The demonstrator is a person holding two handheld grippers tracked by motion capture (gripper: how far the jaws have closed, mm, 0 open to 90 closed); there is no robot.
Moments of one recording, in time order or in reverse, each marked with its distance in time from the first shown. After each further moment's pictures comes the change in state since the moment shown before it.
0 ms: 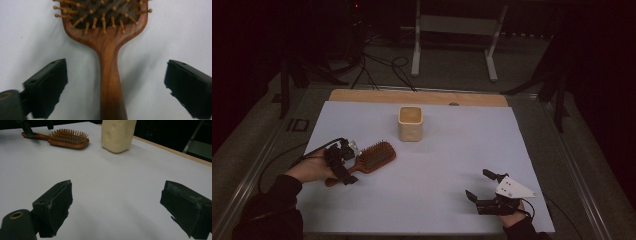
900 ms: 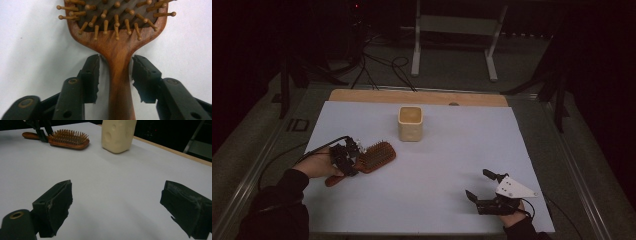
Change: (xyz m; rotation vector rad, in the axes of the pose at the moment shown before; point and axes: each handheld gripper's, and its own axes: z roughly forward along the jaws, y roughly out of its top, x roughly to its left) left arm 0.007 0.014 0.014 0.110 -0.008 -0.017; right arm 0.000 0.000 0.000 -0.003 0.003 0.005
